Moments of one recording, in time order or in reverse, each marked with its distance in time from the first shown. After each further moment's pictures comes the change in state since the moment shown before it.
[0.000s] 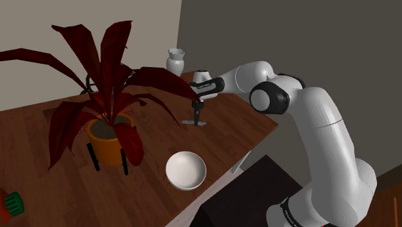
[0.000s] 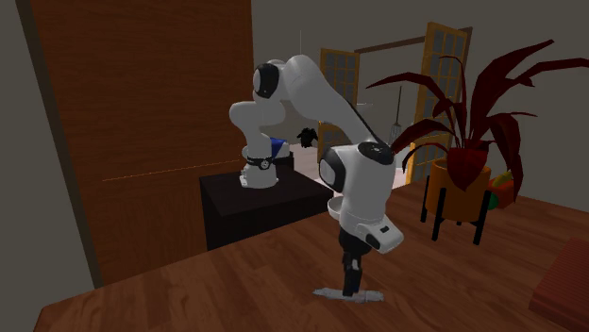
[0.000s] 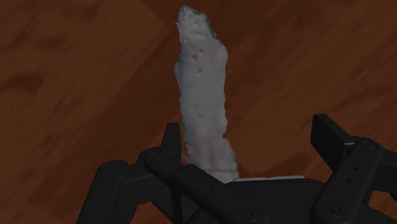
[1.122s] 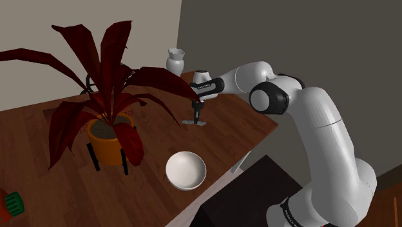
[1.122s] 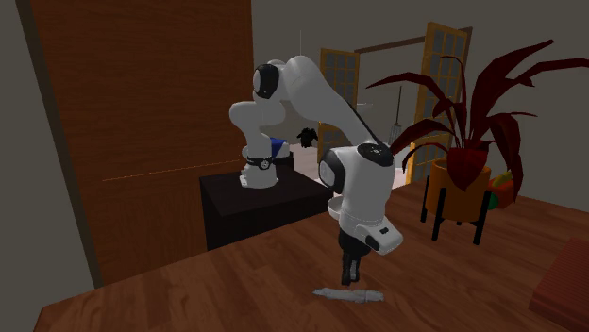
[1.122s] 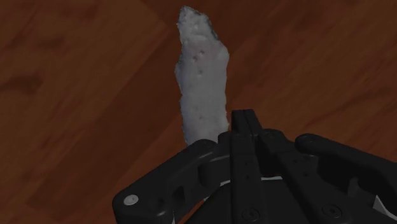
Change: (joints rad) arm -0.001 0.005 0.000 0.000 0.000 0.005 -0.001
